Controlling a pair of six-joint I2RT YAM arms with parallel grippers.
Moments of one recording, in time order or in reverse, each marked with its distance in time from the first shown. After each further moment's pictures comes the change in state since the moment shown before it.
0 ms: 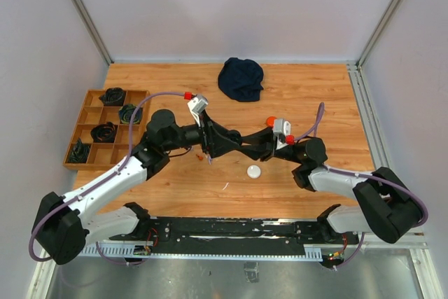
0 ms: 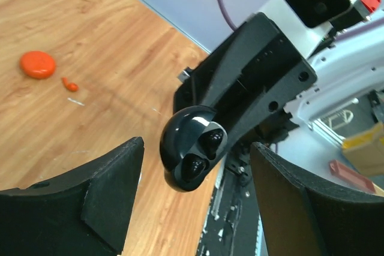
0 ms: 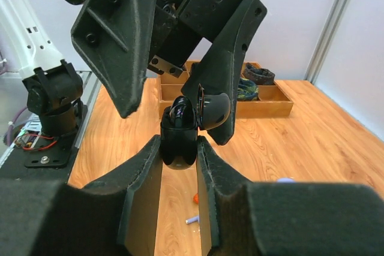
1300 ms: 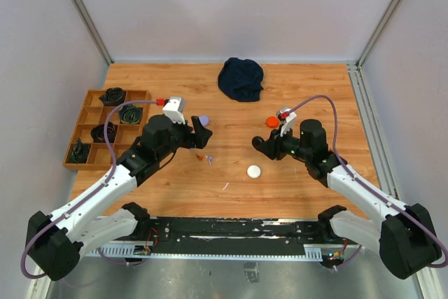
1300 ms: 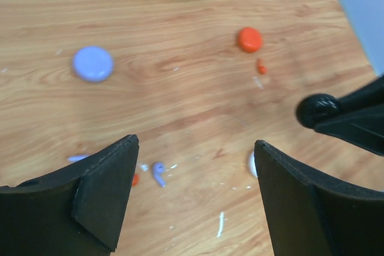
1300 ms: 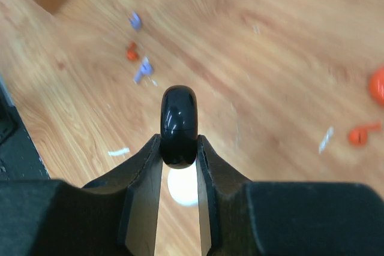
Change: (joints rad) left arm 0.042 -0.124 -0.012 -0.381 -0.596 0.077; right arm -0.150 -0.277 0.136 -1.170 0.293 -0.029
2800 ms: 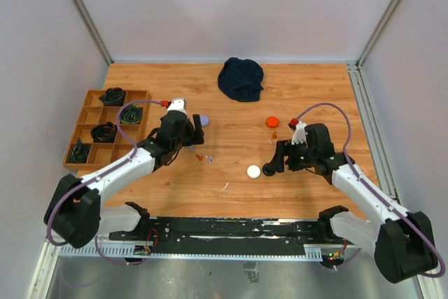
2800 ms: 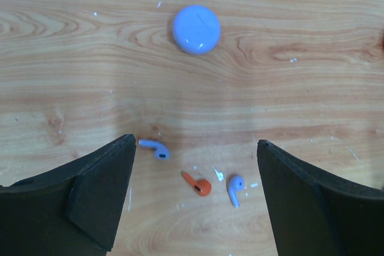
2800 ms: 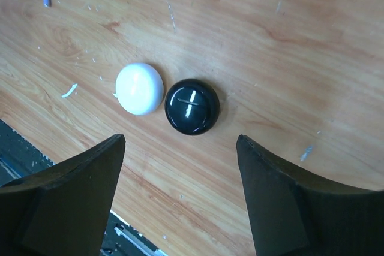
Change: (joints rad) left arm 0.052 0.250 -0.031 -0.002 -0.282 -0.045; right arm -0.138 0.009 0.030 -0.570 0.103 0.060
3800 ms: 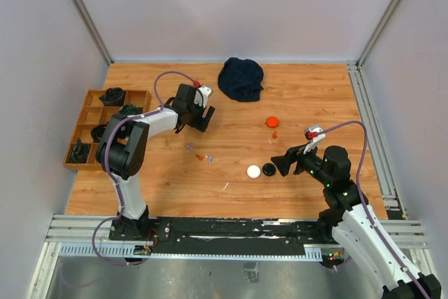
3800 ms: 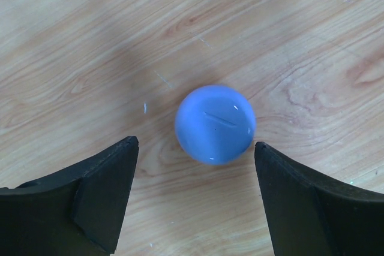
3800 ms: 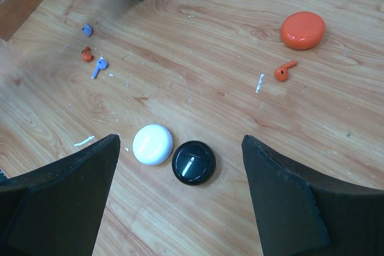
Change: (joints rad) left arm 0.169 0.668 0.459 -0.016 0.320 0.603; right arm 0.000 -0.518 -0.252 0.310 0.040 -0.043
